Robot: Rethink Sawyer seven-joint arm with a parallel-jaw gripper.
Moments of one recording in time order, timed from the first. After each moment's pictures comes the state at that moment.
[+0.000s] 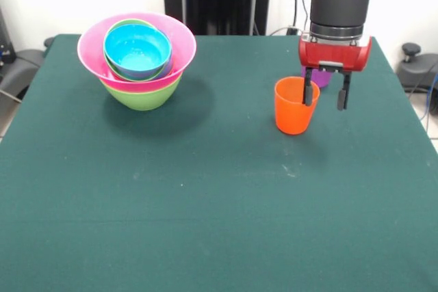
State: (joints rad) arm -0.03 -0.57 0.02 1.82 0.01 0.04 2.10
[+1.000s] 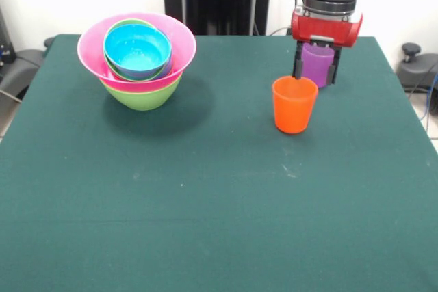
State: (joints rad) arm 0.01 -0.65 -0.04 1.89 0.01 0.13 2.10
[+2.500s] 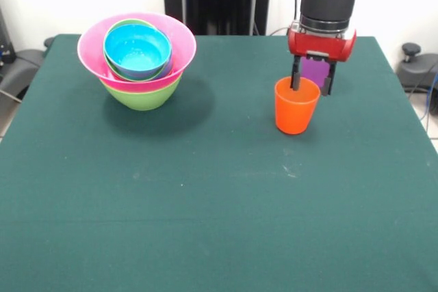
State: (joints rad) arm -0.01 -0.57 -0.02 1.89 0.01 0.08 2.10
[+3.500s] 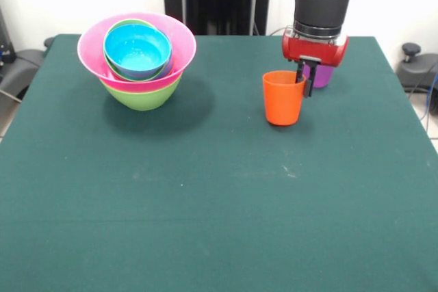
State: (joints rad) arm 0.02 -0.53 -0.05 1.89 0.01 0.04 2.10
